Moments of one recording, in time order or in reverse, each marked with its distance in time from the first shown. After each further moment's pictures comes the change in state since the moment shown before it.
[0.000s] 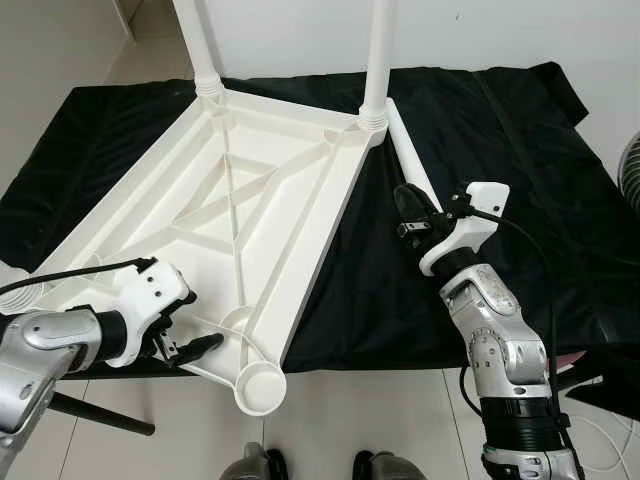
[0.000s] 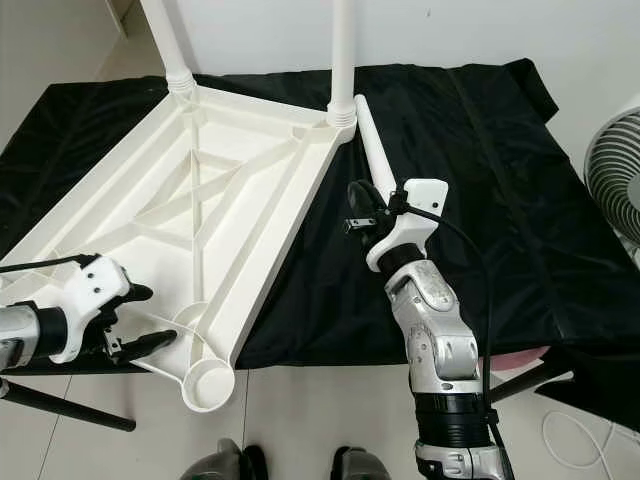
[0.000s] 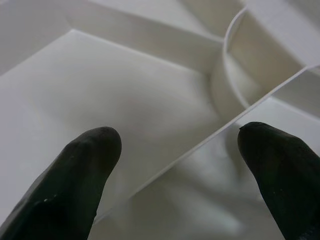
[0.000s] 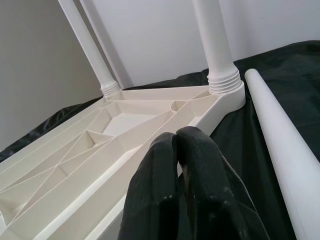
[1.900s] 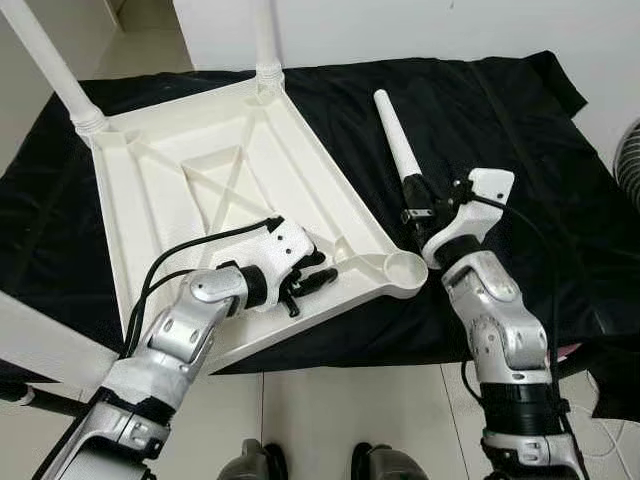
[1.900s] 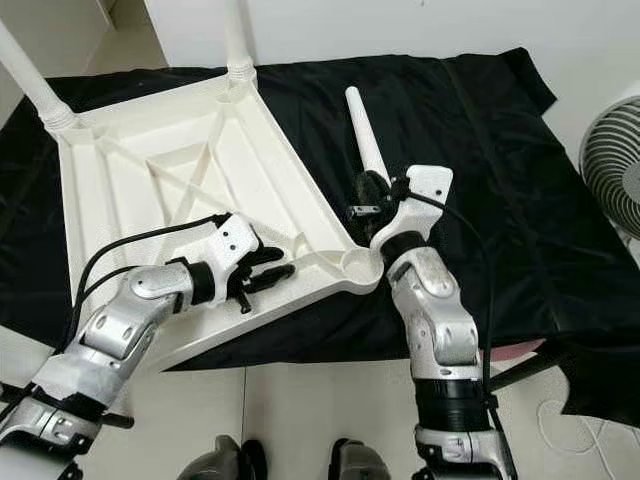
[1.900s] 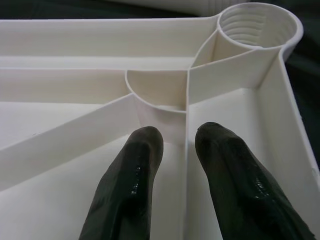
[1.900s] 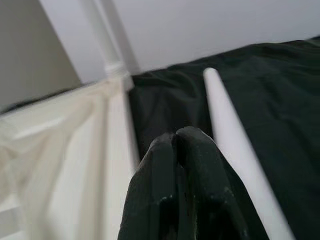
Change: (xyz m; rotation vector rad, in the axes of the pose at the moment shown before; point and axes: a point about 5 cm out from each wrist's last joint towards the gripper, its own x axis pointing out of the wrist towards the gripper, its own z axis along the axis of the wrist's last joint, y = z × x) left arm 0.096 -0.016 0.092 0.043 -0.412 -0.030; right arm 0.015 -0.013 0.009 -0.101 0.029 -0.127
